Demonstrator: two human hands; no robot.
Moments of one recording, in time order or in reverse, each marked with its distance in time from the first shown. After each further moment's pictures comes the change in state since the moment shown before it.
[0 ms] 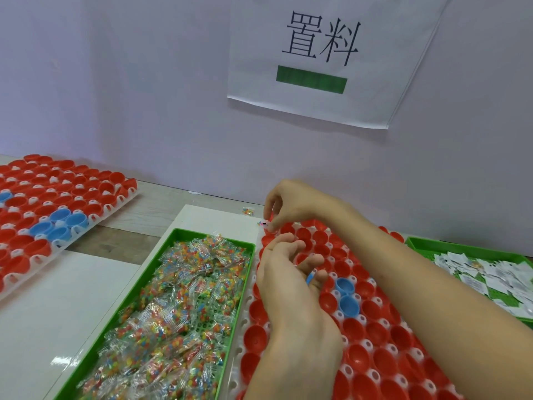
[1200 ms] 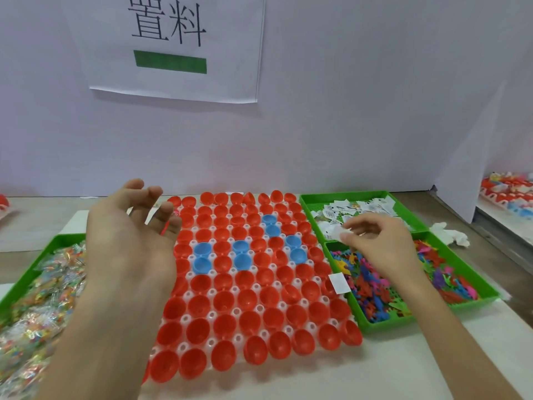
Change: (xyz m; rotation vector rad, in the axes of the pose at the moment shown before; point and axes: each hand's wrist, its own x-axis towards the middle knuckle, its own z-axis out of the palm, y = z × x) left_hand -0.023 0.019 0.004 0.167 -0.267 0.224; right_hand -0.297 0.127 0.047 0.440 0.898 0.554
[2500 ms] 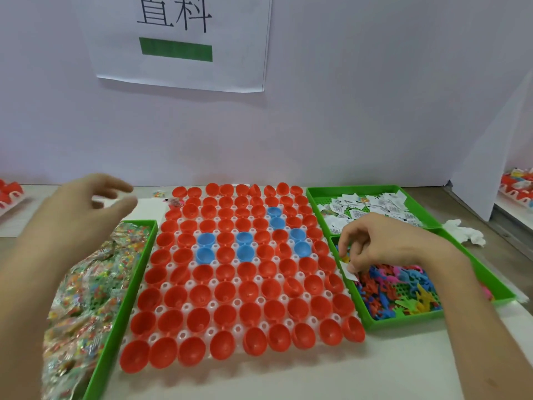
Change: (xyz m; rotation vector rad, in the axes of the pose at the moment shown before) left_hand 0.070 0.046 -0.072 1.502 -0.101 0.412; right_hand 0.032 -0.015 -0.024 -0.306 -0.881 0.022
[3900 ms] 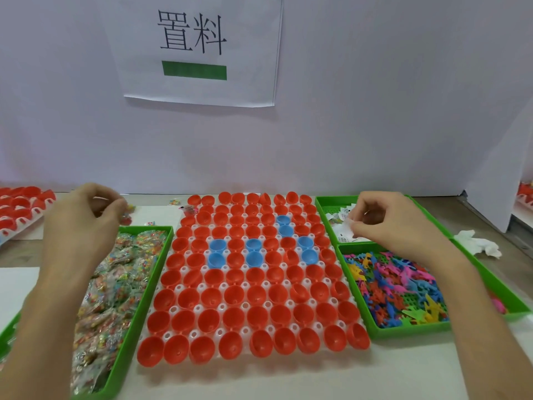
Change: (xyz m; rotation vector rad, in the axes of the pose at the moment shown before) left_hand -0.004 -0.014 0.006 -0.158 0.264 -0.083; right_hand -0.009 -0.018 -0.003 0.154 0.559 -0.248
